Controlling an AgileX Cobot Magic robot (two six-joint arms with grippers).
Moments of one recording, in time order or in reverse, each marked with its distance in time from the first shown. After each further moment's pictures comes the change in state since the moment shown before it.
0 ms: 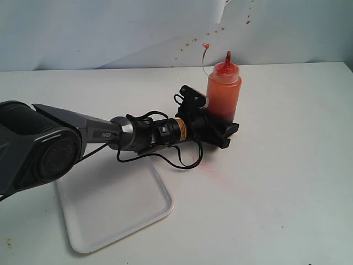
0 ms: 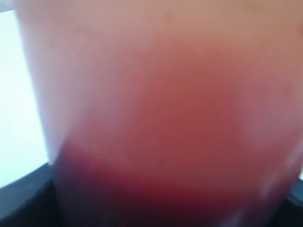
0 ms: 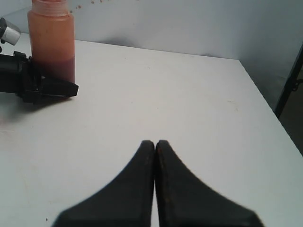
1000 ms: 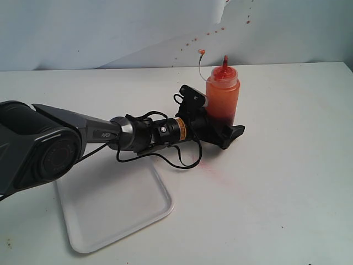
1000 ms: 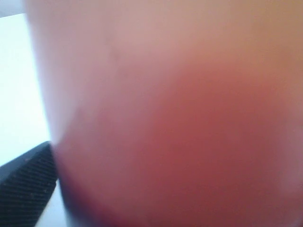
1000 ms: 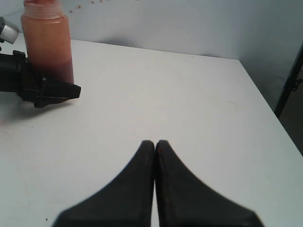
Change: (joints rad) left arm 0.001 0.000 0.002 0.000 -0.031 -0.002; right arm 0.000 0.000 0.000 0.000 0.000 0.000
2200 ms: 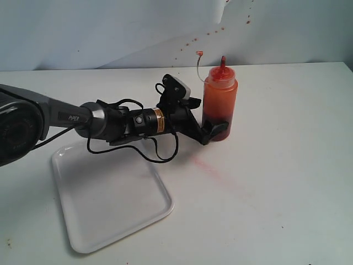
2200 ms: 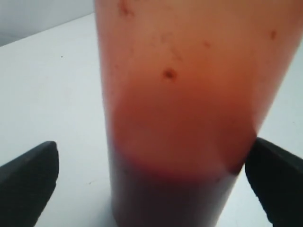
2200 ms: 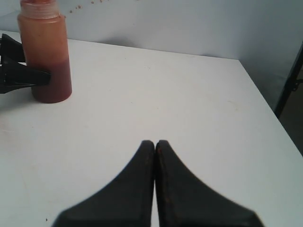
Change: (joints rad) left arm 0.083 -0.156 0.191 0.139 -0.079 0.013; right arm 0.000 0.000 0.000 0.000 0.000 0.000
